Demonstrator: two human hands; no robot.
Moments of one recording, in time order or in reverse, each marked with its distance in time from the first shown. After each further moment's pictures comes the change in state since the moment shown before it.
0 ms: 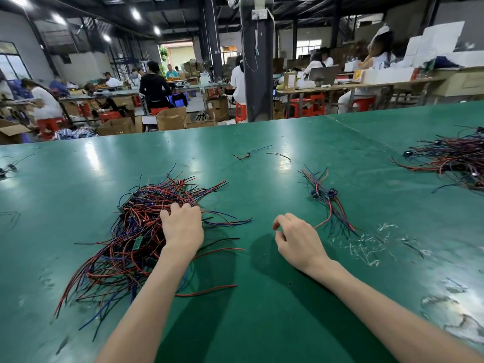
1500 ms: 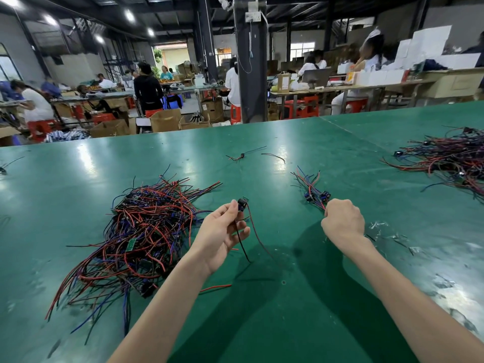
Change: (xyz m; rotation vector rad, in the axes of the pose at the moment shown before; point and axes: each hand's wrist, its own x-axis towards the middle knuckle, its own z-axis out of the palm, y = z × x) left_hand -0.040 0.057 -0.028 -2.165 -0.448 -0.193; right_hand 0.021 0.060 -0.052 -0.268 -0.021 0.572
